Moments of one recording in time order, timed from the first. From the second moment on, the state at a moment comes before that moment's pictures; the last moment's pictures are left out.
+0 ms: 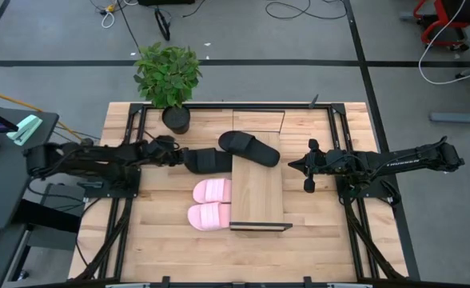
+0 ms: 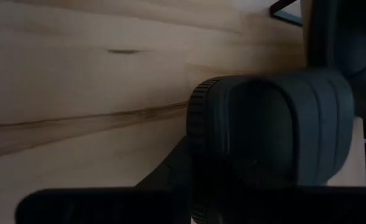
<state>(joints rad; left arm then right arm) 0.35 1.04 0.26 0.03 -0.05 -1.17 0.02 0.60 0.21 -0.03 0.23 0.03</state>
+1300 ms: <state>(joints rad) 0.24 0.58 0.67 -0.96 -0.16 -1.10 0.02 0.60 0.21 -0.03 0.23 0.05</state>
